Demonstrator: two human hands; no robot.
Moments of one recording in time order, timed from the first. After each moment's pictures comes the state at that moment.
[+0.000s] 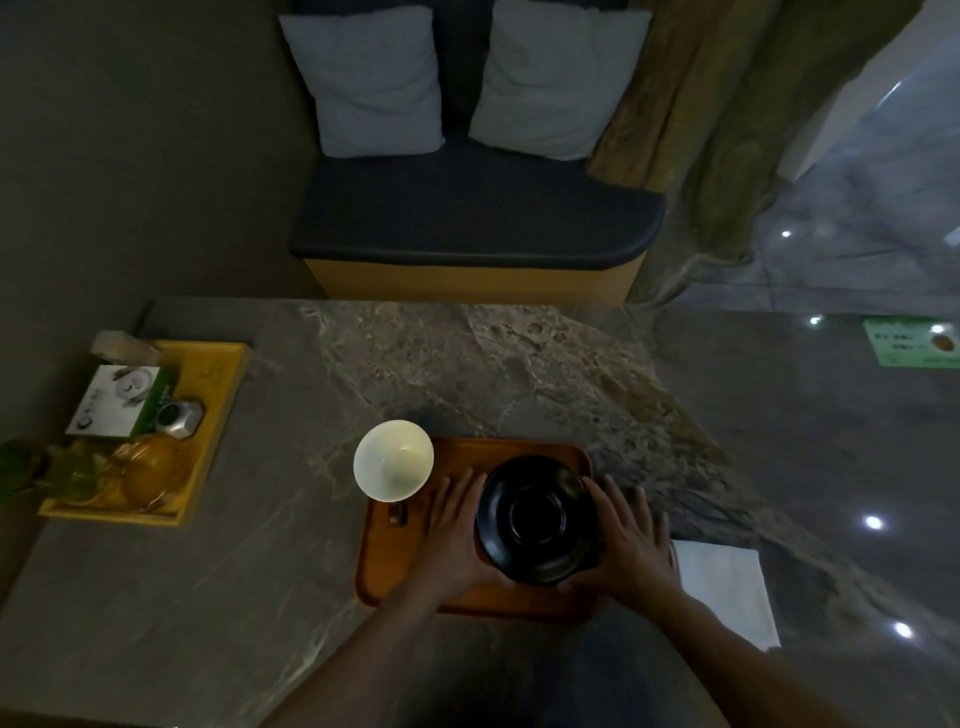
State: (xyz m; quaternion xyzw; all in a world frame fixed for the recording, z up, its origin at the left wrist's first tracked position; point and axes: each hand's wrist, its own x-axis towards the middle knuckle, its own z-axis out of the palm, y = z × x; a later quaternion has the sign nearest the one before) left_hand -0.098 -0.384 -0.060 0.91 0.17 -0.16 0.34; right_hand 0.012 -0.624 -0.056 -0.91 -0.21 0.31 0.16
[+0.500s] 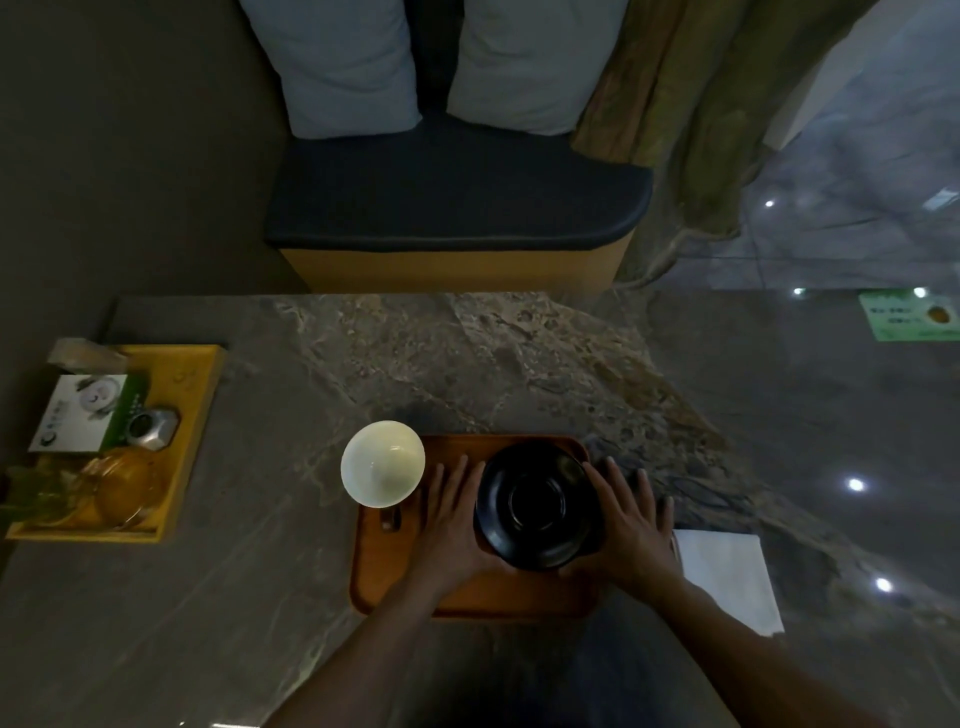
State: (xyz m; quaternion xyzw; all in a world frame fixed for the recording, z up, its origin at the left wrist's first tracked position) left_hand -0.086 -0.381 -0.072 0.92 0.16 -0.17 0.30; right_hand 0.018 -0.620 -0.062 -0.92 -0.19 0.31 0.14
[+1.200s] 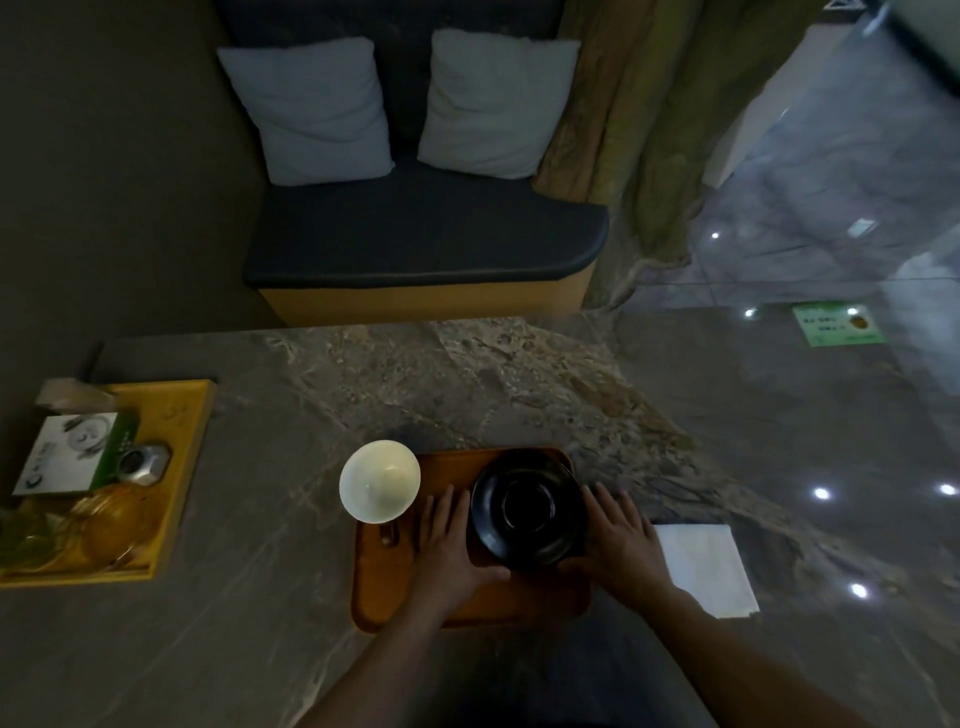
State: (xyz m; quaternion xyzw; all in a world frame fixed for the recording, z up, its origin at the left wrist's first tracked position) left_hand -0.095 -0.385 -0.059 0.91 0.19 -0.20 0.30; right_hand 0.000 -0.623 -0.054 -0.94 -0.18 0.28 0.09
